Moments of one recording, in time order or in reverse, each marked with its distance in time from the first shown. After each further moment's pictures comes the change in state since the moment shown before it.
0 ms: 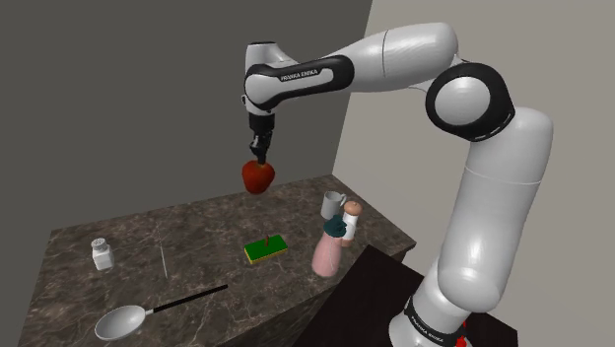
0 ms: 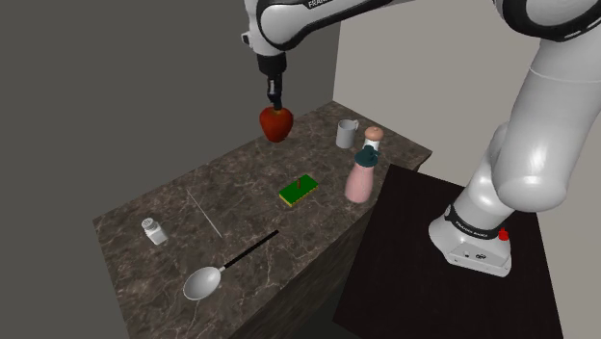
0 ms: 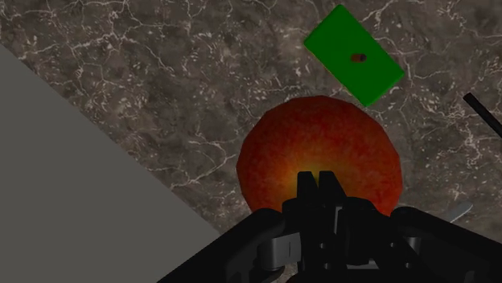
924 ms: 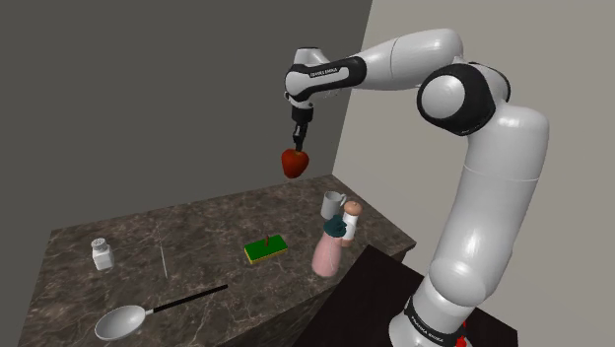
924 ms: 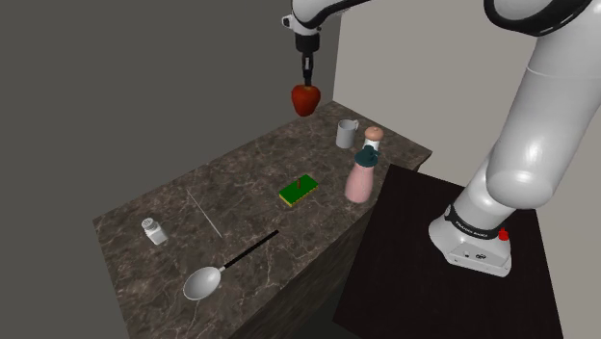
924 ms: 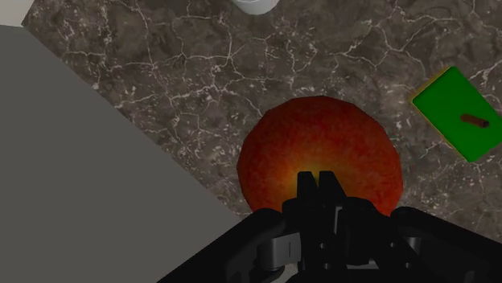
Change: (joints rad) arm -0.187 0.018 -0.121 0.023 0.031 0.022 -0.316
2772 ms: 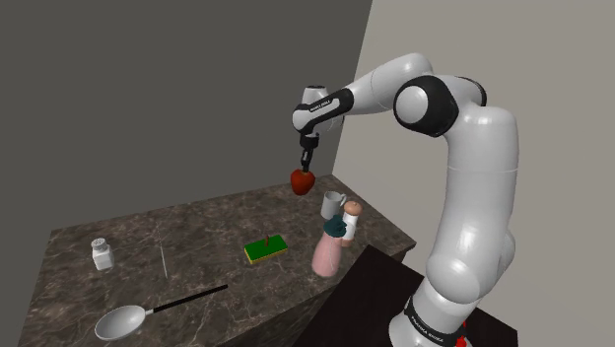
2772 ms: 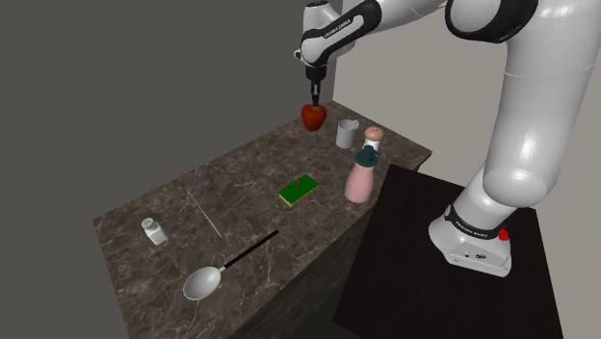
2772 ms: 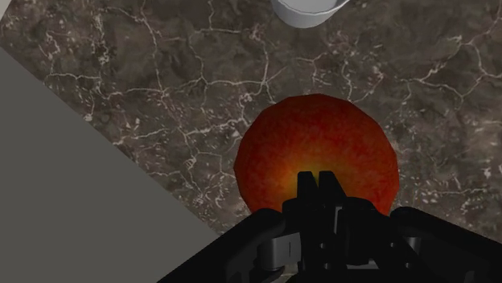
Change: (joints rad) arm -0.075 0.158 -0.039 -0.086 0.021 0.251 -0.106
